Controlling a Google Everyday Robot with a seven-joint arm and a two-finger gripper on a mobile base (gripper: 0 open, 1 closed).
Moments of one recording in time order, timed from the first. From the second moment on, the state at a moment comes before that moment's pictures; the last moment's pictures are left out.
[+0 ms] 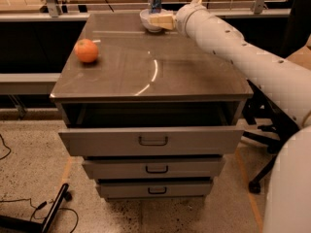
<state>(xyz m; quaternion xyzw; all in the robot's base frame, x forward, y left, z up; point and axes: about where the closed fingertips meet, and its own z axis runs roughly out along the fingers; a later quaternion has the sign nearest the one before) 0.862 -0.074 0.978 -0.21 0.67 0.07 0.71</state>
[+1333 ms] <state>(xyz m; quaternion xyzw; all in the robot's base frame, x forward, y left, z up) 0.945 -0.047 0.985 -0.23 0.68 0.07 0.69</state>
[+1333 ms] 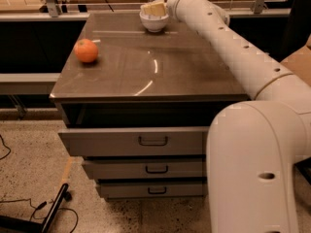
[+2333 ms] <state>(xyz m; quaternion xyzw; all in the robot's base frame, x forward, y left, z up) 0.997 -0.020 0.956 -0.23 0.71 0.06 0.66</state>
